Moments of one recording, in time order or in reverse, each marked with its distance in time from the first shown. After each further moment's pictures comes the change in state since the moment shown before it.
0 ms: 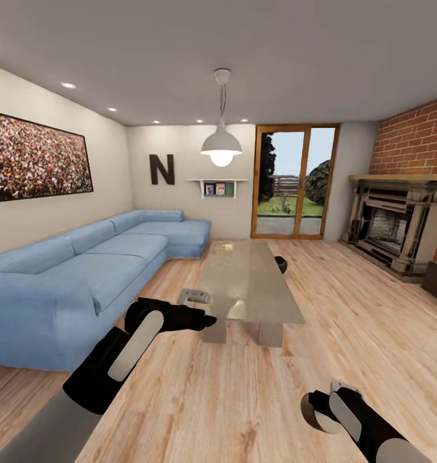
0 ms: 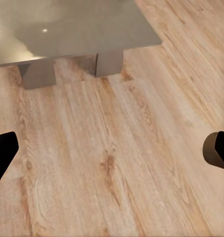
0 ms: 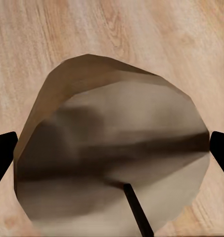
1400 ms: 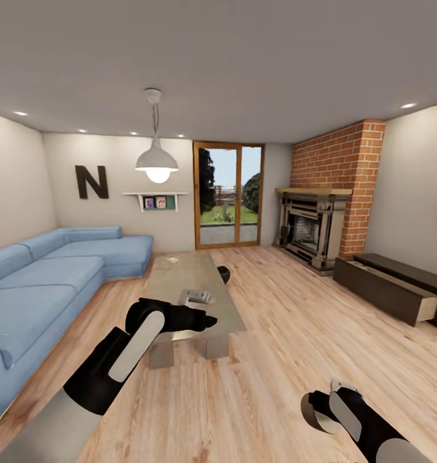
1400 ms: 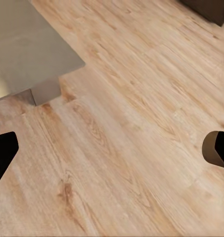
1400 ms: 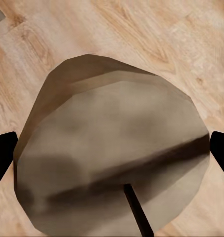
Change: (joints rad) left arm 0.000 -0.001 -0.007 0.000 0.000 0.000 0.000; right arm 0.000 0.000 0.000 0.000 0.000 0.000 0.001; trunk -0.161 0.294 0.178
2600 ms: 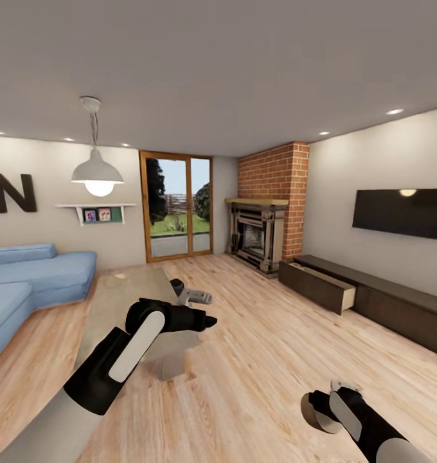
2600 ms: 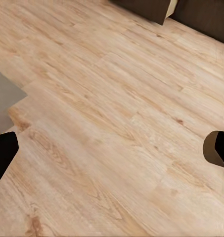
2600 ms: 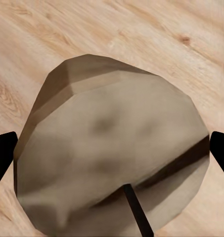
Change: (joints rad) left arm 0.000 0.000 0.000 0.001 -0.002 0.000 0.002; right arm -0.001 -0.001 -0.001 0.000 -0.002 0.002 0.002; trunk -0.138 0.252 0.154
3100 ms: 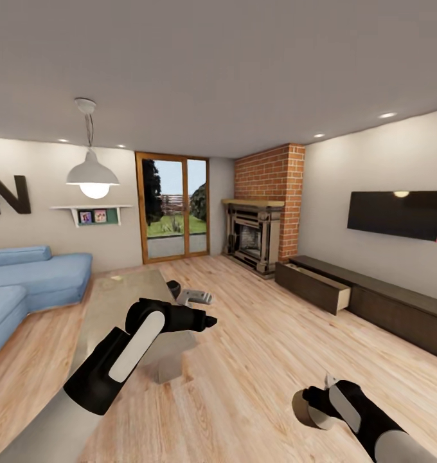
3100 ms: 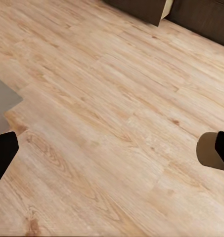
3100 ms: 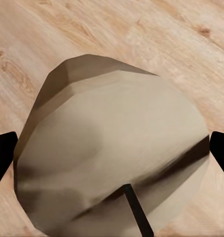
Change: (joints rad) left arm 0.000 0.000 0.000 -0.001 -0.001 0.000 0.000; right arm -0.025 -0.005 -0.001 -0.003 0.002 0.089 0.083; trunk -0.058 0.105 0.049
